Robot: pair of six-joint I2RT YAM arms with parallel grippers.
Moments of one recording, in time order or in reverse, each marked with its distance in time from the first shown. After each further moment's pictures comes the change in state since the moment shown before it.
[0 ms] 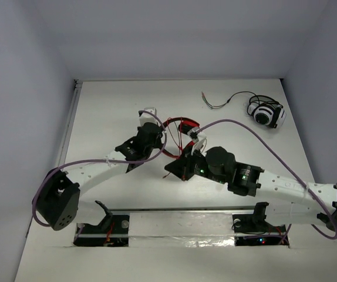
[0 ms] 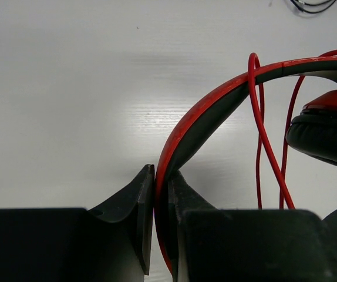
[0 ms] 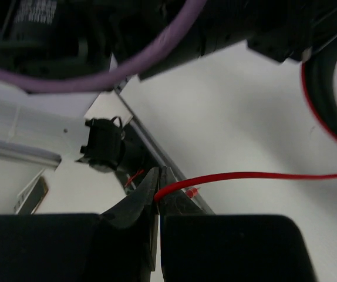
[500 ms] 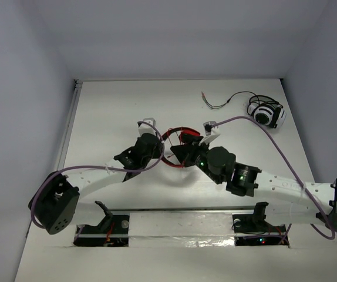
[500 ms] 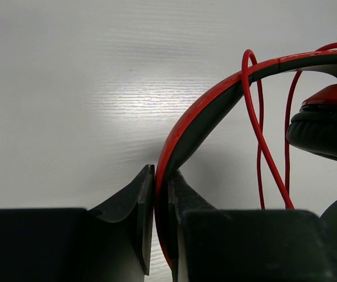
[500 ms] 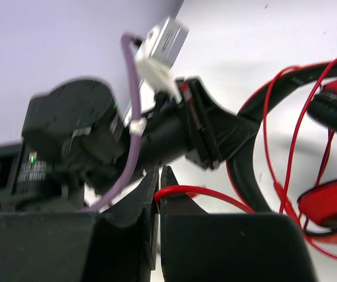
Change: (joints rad) left arm -0.044 -0.038 -0.175 0.111 0.077 -0.079; right arm 0.000 0.008 -0.016 0.119 0.432 0.056
